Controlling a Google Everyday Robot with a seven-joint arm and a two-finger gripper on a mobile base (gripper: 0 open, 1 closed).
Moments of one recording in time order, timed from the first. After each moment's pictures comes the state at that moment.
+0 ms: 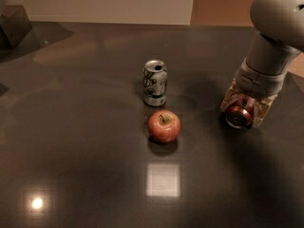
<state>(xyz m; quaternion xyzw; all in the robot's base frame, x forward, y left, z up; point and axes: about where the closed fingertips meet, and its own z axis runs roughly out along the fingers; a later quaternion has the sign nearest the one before) 0.495 -0.243 0.834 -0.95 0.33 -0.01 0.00</state>
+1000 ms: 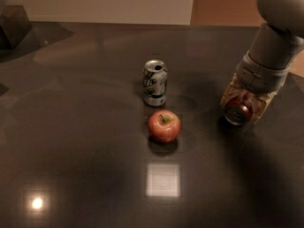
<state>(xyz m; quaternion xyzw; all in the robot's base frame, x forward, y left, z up) 0.491 -0.230 0.853 -0.93 0.36 0.00 0.03</state>
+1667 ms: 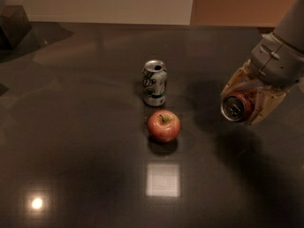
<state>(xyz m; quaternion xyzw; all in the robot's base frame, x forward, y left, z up) 0.445 -0.197 0.908 -0.86 0.49 0.09 0.13</state>
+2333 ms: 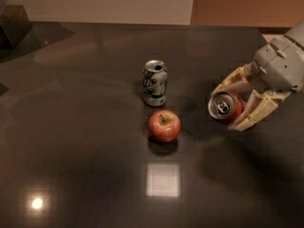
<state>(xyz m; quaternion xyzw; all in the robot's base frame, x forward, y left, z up) 0.420 -0.156 0.924 -0.77 0.54 0.24 0.23</state>
